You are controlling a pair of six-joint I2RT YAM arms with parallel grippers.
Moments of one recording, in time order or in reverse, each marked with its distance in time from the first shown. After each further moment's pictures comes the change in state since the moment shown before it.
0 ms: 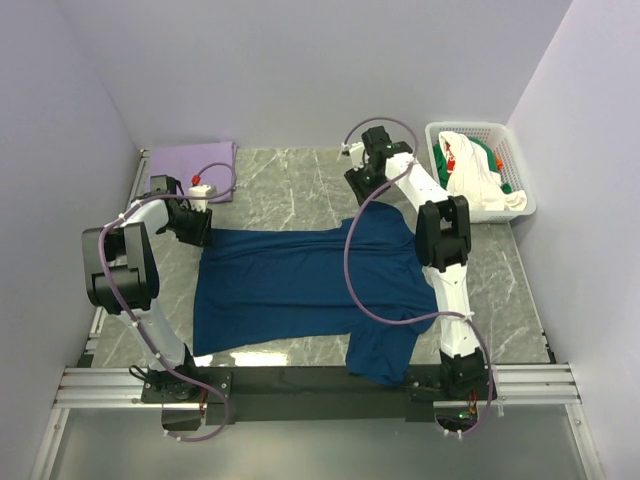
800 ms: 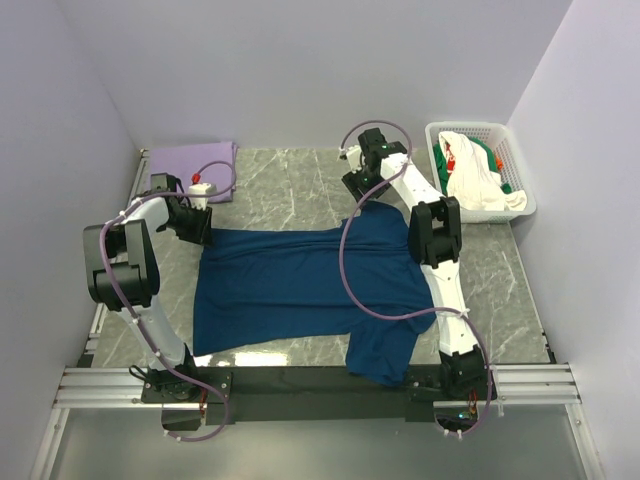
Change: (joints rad) left arm 0.001 0.030 0.029 -0.002 -0.001 0.002; right arm 0.014 0.137 0.157 -0.068 0.055 -0.062
